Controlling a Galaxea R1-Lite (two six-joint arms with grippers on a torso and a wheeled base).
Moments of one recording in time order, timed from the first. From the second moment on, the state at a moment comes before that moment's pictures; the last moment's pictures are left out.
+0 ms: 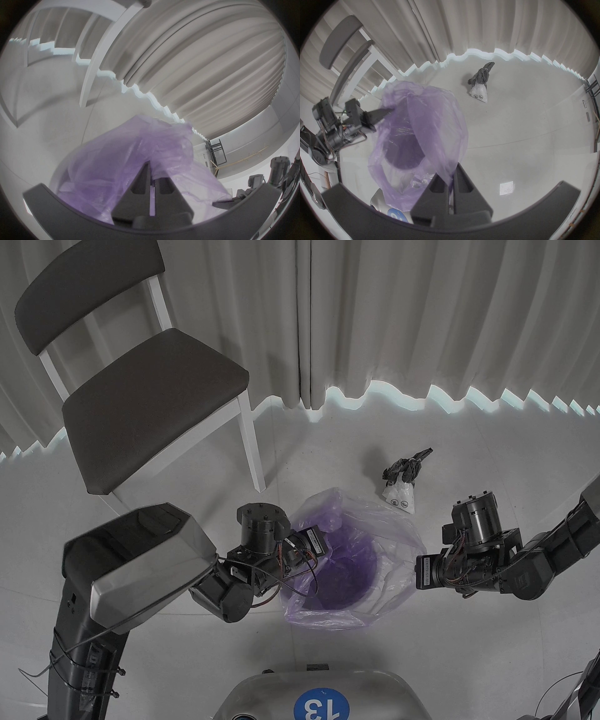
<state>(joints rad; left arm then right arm) -0.57 2.45 -1.24 -0.97 -0.11 -0.67 0.43 1.94 -0.78 -0.41 -0.10 0.33</state>
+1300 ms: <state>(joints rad) -0.63 2.80 -1.82 -0.55 -0.13 -0.63 0.50 1.95 -0.79 -0.43 -0.10 0.34</state>
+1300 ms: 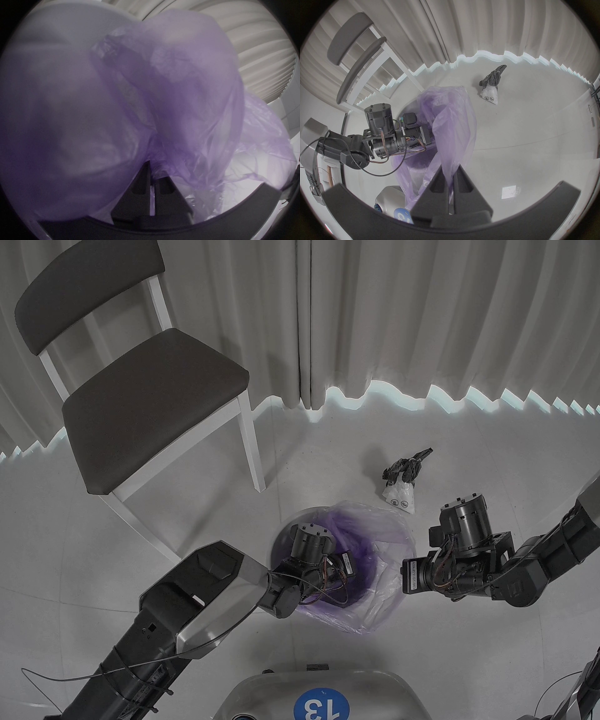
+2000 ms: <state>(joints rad) -0.58 2.73 -1.61 -0.72 -0.11 -0.63 0.50 1.94 -0.80 -0.44 -0.09 0.34</state>
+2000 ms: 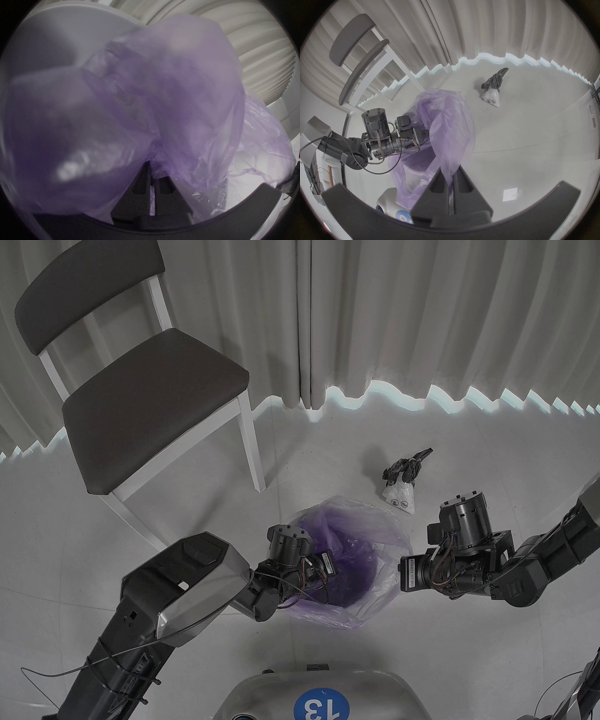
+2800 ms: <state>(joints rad) -0.61 2.89 -2.00 -0.40 -0.08 -0.57 0.56 1.91 -0.81 -0.44 -0.10 0.34</state>
